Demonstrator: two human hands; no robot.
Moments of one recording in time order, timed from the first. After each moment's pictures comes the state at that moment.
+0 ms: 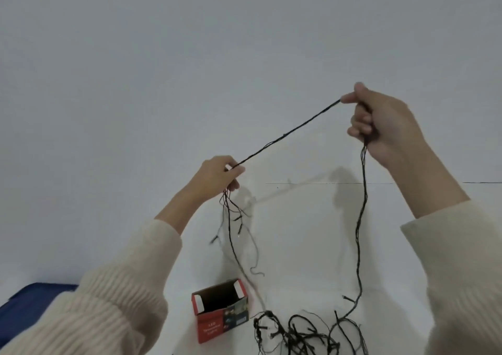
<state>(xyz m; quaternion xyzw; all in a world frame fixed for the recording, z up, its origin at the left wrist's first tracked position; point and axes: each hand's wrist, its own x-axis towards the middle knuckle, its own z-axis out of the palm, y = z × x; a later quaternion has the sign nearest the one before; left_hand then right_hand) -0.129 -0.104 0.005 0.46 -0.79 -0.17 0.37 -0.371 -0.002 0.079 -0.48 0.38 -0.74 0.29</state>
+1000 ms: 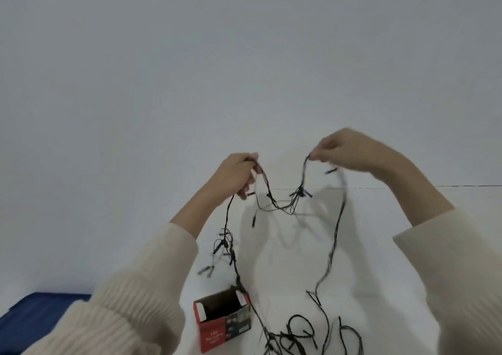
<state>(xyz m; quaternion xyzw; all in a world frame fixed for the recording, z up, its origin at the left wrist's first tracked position) -0.158 -0.079 0.024 0.40 -0.75 -0.33 0.42 -0.358 -0.004 0.067 -0.68 0.65 -0.34 0.06</state>
